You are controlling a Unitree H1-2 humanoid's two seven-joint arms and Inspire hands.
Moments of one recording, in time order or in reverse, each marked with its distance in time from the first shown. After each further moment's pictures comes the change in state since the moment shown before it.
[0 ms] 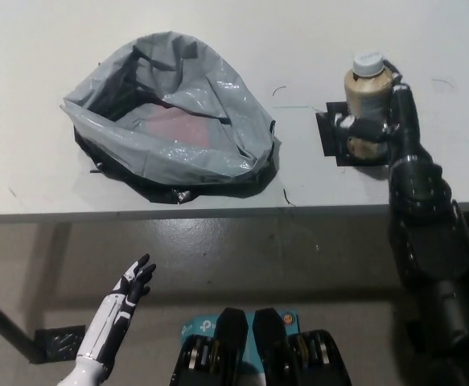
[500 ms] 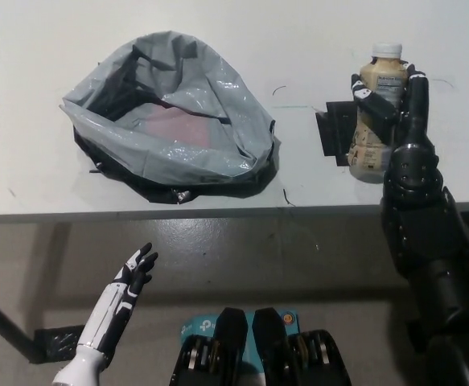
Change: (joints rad) left_arm -0.032 0.009 -0.002 0.001 0.005 -0.010 -0.005; right_arm -0.057 -0.003 -0.009 0.150 -0.003 -0.113 -0.170
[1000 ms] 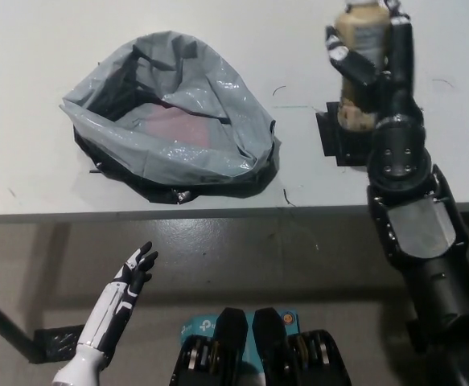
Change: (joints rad) left_arm -0.003 0.000 0.000 0.001 0.001 -0.006 0.000; right_arm 0.007 -0.002 0.222 -0.309 -0.095 0.001 0.029
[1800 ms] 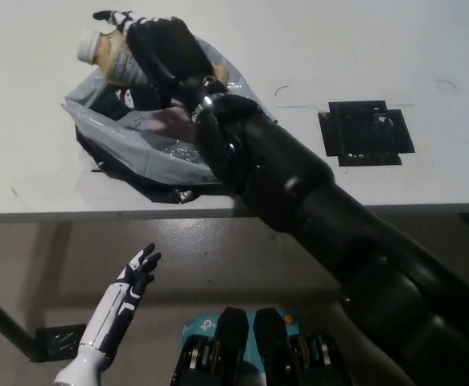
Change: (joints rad) left_arm 0.001 0.000 -0.004 -0.001 0.004 0.000 -0.012; right_arm -0.410 0.191 0.536 0.606 -0.359 -0.148 0.008
